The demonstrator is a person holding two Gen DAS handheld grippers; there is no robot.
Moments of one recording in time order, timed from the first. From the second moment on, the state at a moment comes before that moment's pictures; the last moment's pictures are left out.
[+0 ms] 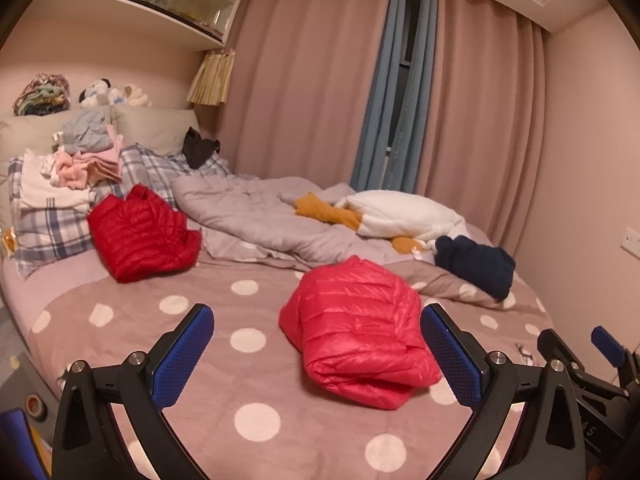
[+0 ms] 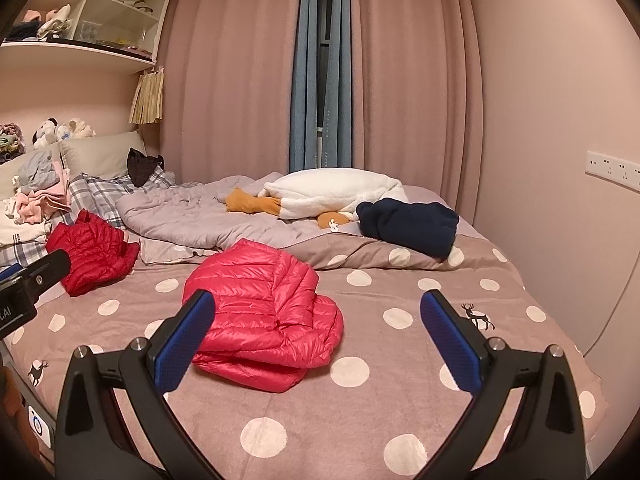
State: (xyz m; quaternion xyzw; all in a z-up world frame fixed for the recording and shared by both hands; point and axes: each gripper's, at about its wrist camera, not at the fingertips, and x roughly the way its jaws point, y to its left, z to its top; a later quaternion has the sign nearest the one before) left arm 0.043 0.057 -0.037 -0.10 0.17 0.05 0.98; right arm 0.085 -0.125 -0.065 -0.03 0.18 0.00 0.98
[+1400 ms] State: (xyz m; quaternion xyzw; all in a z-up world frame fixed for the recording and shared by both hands) left arm 0.049 0.052 -0.036 -0.07 0.17 0.04 0.98; right arm 0.087 -0.119 -0.068 -0.03 0.19 0.00 0.98
